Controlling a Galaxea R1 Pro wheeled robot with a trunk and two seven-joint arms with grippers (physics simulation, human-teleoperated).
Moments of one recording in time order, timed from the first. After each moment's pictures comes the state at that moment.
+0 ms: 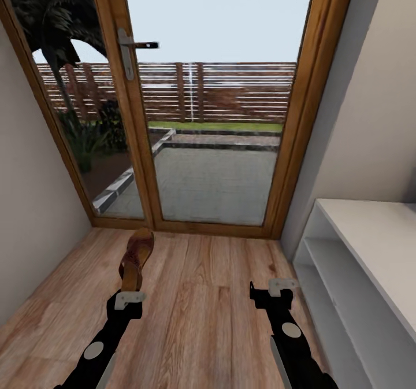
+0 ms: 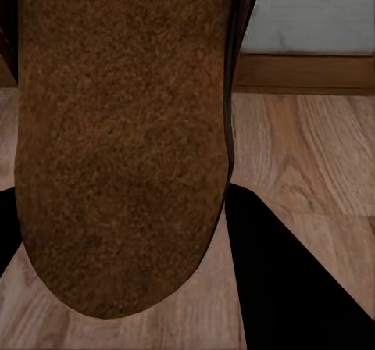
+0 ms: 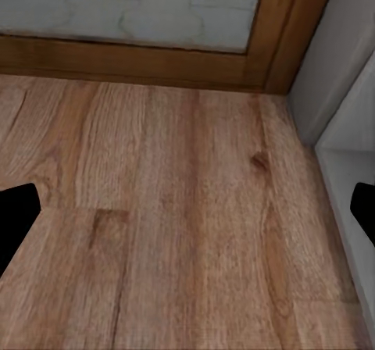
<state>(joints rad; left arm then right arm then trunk) -0.25 0.05 -0.02 -0.98 0.02 -0.12 -0.01 -0.21 0.14 0.04 -1.29 0.14 0.25 -0.16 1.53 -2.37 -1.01</state>
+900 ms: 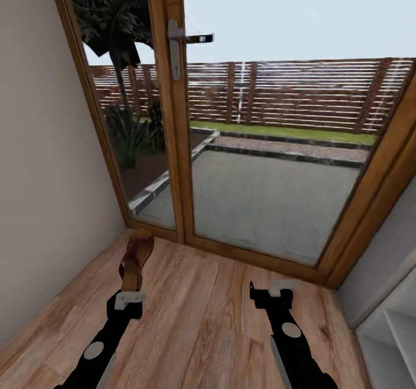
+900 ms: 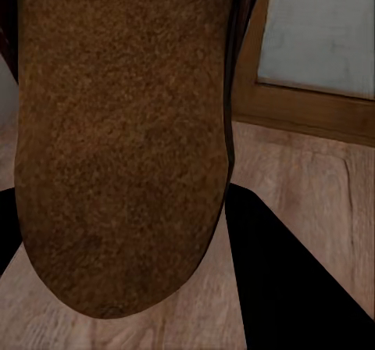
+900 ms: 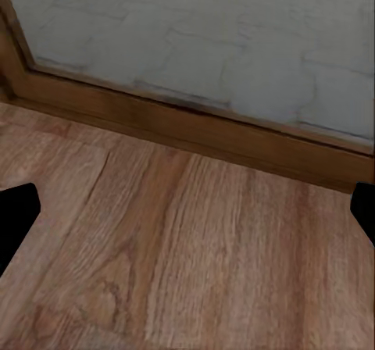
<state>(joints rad) -0.25 0.05 -0.02 -0.98 0.02 -0.12 -0.01 -0.21 0.14 0.04 -1.29 0.14 0.25 -0.16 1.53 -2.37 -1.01</state>
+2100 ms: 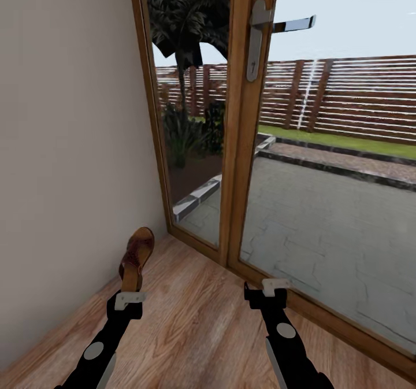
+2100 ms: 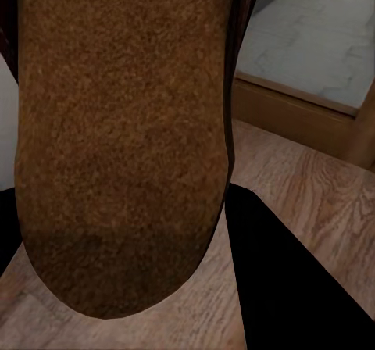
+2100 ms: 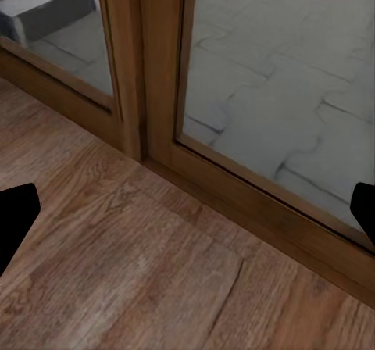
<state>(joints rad) -0.25 0.05 -0.02 -0.98 0.02 -0.12 -0.01 -0.21 0.14 0.09 -1.29 0.14 0.25 -0.16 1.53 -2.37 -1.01</state>
